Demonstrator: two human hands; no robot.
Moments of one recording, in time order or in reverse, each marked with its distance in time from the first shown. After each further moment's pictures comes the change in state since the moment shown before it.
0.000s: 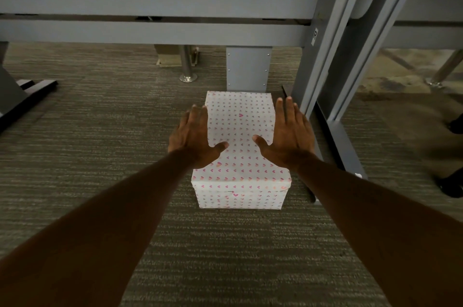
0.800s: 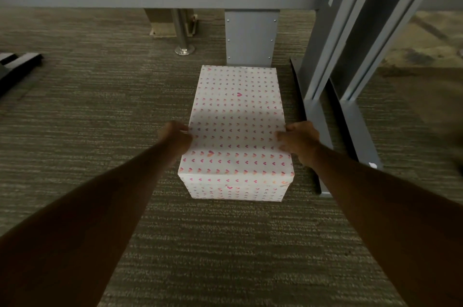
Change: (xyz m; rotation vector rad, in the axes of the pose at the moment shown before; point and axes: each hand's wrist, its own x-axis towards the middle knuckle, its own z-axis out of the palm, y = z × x) left_hand 0.025 -0.029 0.058 -0.625 -0.187 -0.645; right_hand 0.024 0.054 0.069 0.839 -0.305 0.634
